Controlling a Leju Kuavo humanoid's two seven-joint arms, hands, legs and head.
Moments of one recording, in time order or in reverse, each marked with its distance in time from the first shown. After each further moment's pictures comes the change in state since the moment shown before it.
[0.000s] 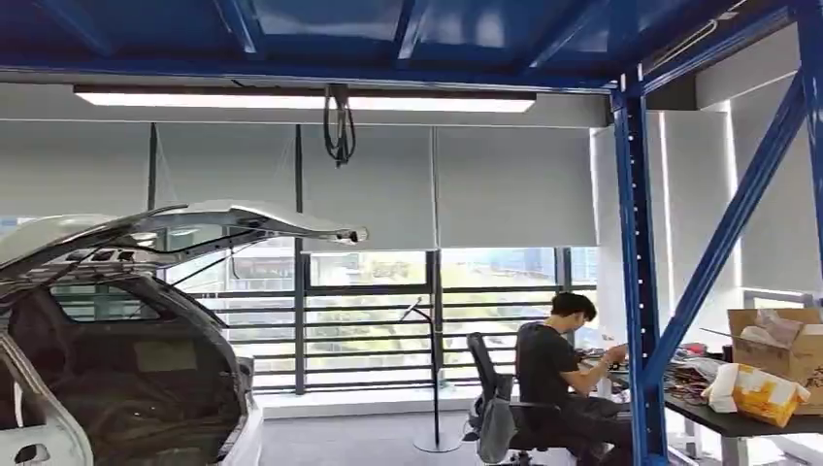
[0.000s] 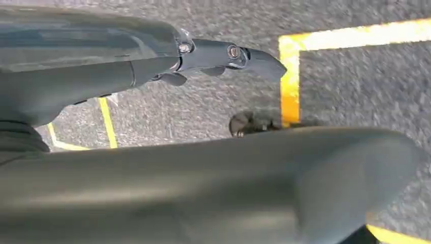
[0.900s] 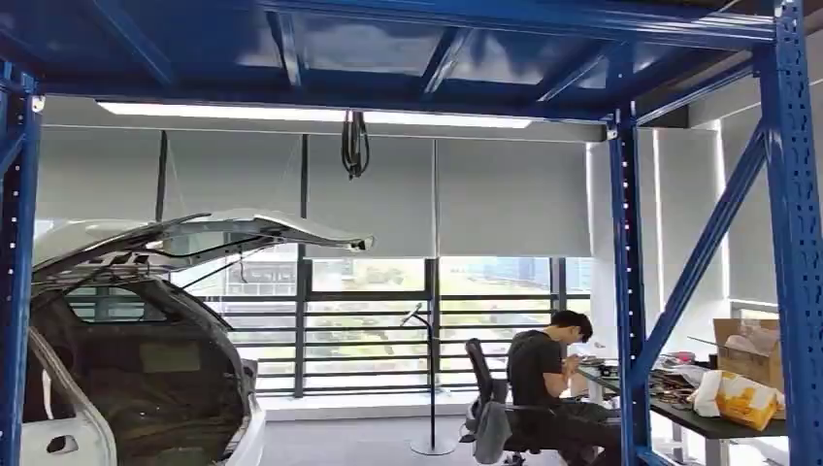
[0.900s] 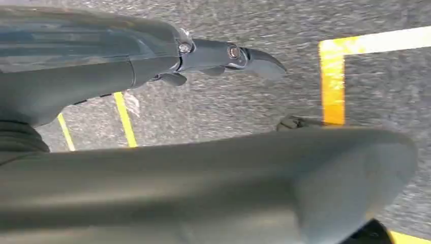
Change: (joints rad) left arm 0.002 0.009 0.001 0.000 -0.039 -0.002 0.015; right arm -0.022 -0.004 0.024 0.019 -0.050 0.043 0.008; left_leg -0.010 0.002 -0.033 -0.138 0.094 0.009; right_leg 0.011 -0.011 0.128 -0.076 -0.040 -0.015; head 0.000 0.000
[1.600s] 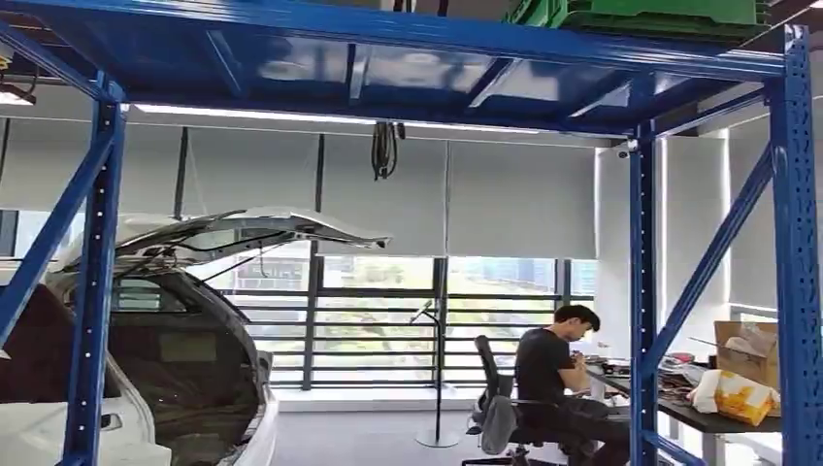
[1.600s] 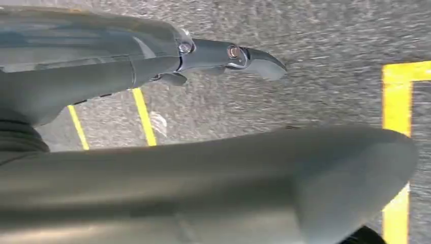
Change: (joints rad) left arm -0.002 0.004 -0.002 0.000 -0.024 -0.003 0.010; right arm 0.038 -0.011 0.034 0.006 -0.008 0.022 -0.037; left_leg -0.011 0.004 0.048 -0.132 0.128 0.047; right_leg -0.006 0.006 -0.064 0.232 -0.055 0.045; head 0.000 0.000
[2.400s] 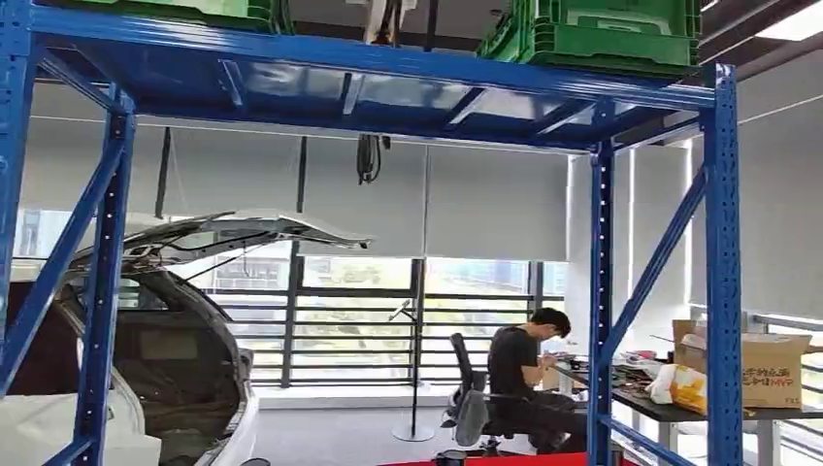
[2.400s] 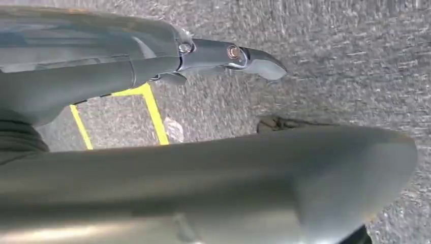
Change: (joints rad) left arm 0.001 -0.008 0.001 0.000 0.001 -0.008 -0.021; right arm -0.022 0.008 -0.007 -0.010 -0.060 0.039 0.009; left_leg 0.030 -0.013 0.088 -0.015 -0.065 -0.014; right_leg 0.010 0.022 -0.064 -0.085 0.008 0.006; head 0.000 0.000
